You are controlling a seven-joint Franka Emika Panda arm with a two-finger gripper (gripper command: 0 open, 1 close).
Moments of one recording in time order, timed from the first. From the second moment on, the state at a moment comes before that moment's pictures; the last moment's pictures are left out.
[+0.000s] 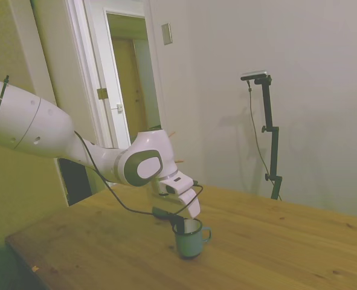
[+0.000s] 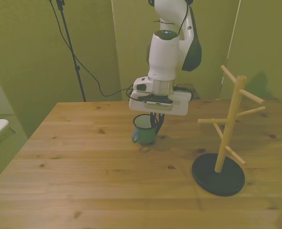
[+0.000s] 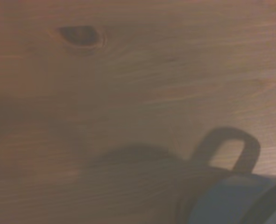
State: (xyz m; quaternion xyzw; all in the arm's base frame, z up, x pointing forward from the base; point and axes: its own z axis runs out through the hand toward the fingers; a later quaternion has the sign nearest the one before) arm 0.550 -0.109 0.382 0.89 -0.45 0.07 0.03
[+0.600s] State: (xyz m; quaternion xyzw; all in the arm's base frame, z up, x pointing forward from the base) arm 0.550 -0.107 0.368 0.89 -0.46 0.08 0.03
